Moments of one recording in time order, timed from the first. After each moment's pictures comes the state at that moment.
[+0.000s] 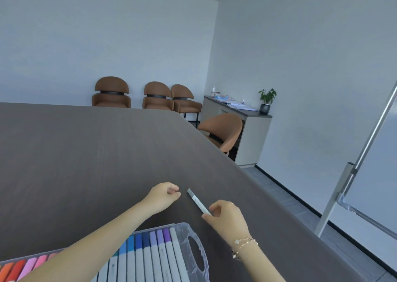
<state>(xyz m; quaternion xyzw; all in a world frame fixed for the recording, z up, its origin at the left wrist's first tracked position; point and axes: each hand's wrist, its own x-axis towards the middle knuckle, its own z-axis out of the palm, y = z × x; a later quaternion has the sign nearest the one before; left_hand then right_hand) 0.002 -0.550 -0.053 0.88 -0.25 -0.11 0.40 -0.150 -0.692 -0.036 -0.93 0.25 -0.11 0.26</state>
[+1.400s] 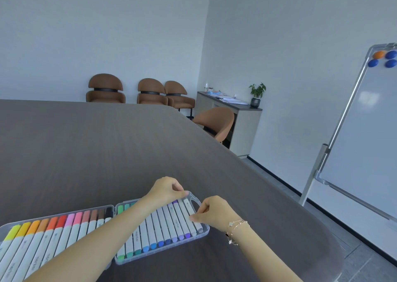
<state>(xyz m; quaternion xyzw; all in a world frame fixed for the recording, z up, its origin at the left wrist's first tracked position) -0.072 -0.513 -0.053 0.87 -0.31 -0.09 0.37 -0.216 -0.631 -0.028 -0.93 0.18 0.01 0.33</state>
